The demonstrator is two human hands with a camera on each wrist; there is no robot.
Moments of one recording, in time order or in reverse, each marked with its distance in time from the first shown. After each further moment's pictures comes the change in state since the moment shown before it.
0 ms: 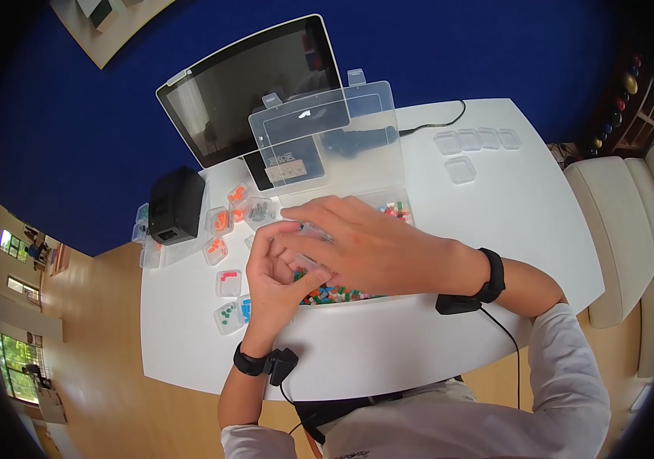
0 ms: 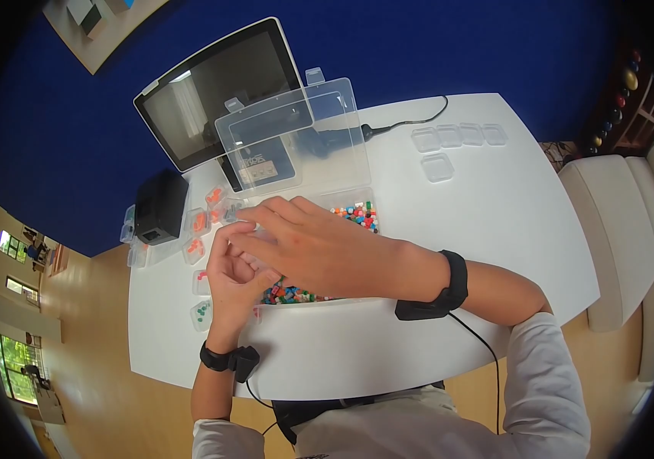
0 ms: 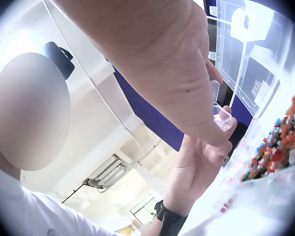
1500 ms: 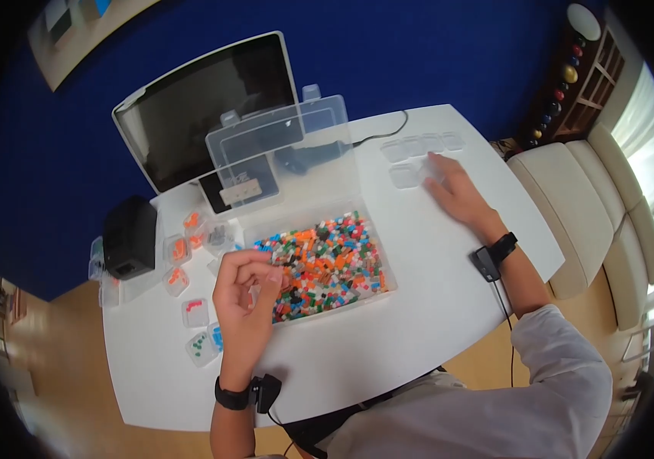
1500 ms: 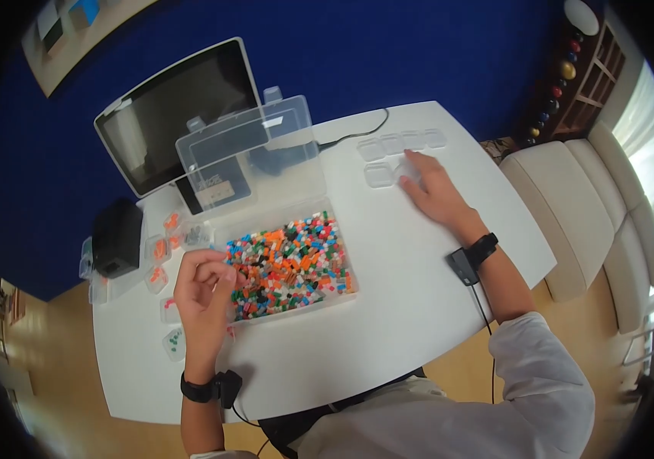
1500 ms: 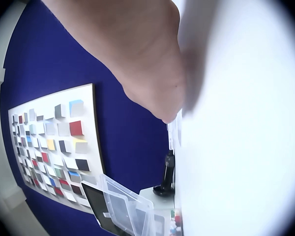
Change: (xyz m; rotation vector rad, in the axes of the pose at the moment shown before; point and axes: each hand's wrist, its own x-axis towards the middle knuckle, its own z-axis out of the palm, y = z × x) left_hand -0.006 0.008 -0.001 0.170 0.047 0.053; right_hand -0.229 0.121 -0.050 -0.269 0.158 0.910
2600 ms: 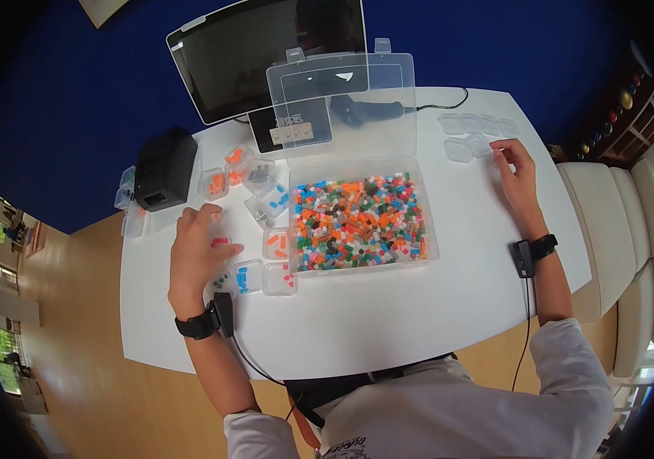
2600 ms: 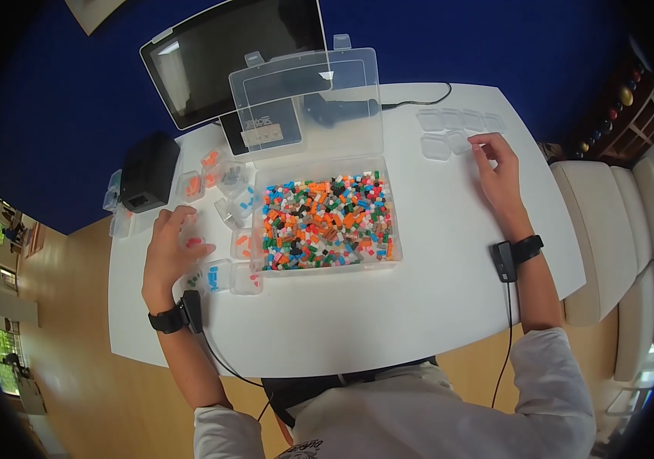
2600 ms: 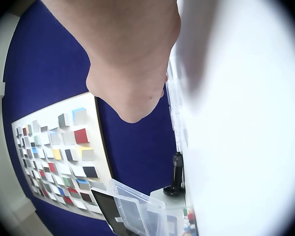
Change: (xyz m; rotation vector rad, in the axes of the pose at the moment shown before) left_hand -0.001 0.013 -0.134 1.213 0.028 -0.354; right_hand 0.008 0.003 -0.002 0.350 0.159 0.085
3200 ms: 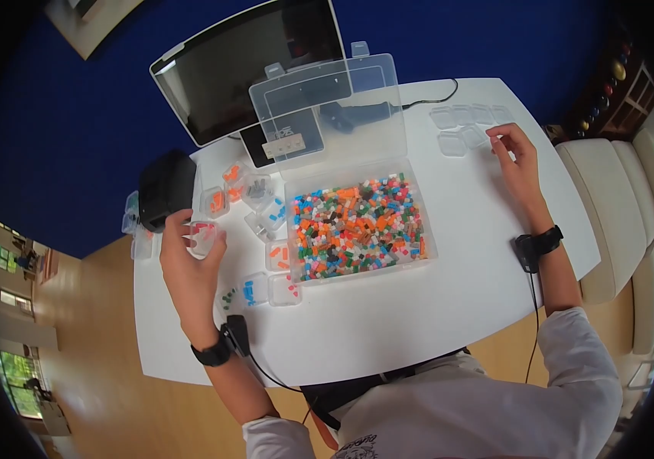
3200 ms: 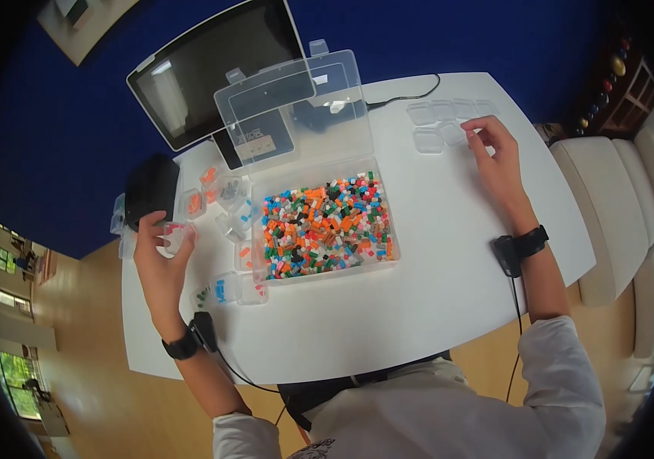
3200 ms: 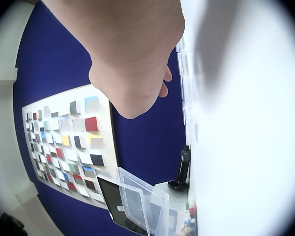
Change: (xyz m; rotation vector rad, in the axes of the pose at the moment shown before) left_hand -0.008 0.028 -0.012 -0.109 0.485 0.109; right_hand 0.000 -0.022 -0.002 0.115 0.034 0.000
